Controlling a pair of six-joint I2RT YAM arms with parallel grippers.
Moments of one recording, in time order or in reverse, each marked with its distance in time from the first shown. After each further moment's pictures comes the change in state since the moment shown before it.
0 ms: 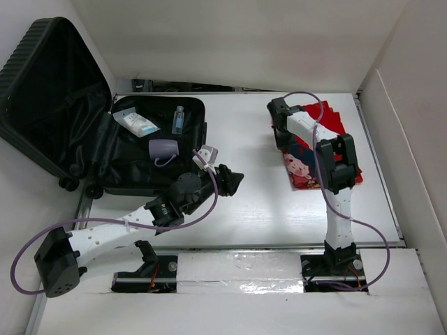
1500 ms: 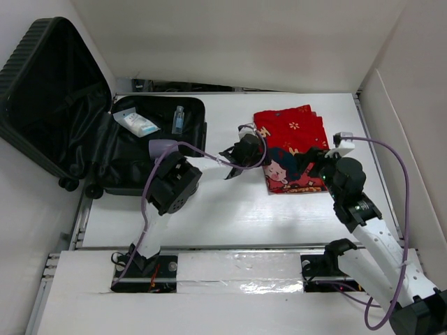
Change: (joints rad) left arm 0.178 1.103 0.743 -0.118 0.102 -0.270; right arm 0.009 -1.509 -1.231 0.863 -0.208 0.130
